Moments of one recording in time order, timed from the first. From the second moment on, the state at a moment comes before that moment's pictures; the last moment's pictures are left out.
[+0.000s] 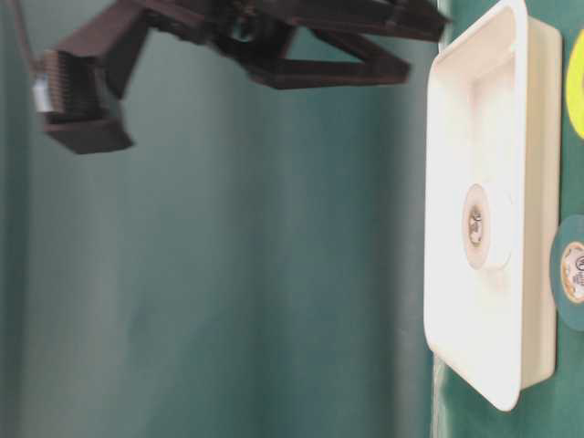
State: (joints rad) left arm 0.10 -0.95 1.23 0.00 0.03 0.07; right arm 0.01 -0.15 0.55 -0.02 0.70 0.13
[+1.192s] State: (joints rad) left arm 0.10 -0.95 1.23 0.00 0.03 0.07; right arm 0.03 0.13 0.65 -0.02 0.36 0.16
